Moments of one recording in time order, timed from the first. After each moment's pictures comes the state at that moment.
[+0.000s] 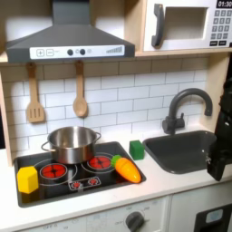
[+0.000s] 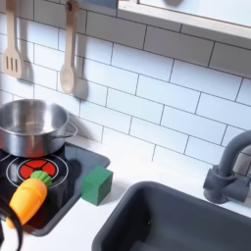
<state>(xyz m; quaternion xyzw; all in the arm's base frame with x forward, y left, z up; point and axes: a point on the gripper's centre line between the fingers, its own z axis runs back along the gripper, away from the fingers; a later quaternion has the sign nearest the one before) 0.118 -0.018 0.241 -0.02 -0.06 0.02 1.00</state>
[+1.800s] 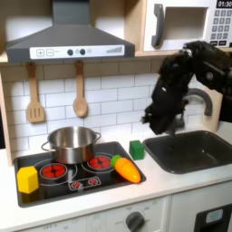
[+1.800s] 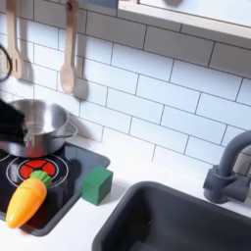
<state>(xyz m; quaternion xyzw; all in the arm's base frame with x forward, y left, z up) 0.228 0.066 0.290 0.02 -0.22 0.10 0.97</state>
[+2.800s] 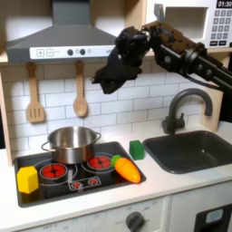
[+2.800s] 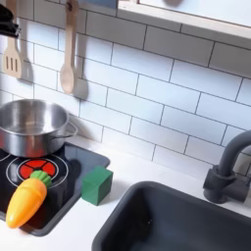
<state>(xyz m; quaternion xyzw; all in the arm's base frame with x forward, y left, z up) 0.313 0.129 0.347 0.06 -0.40 0.08 0.91</state>
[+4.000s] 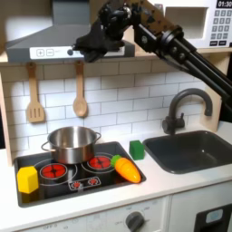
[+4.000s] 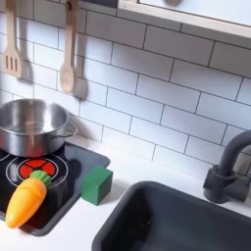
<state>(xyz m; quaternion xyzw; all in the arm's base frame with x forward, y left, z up) 0.358 0.152 0.400 0.08 -0.47 0.05 0.88</state>
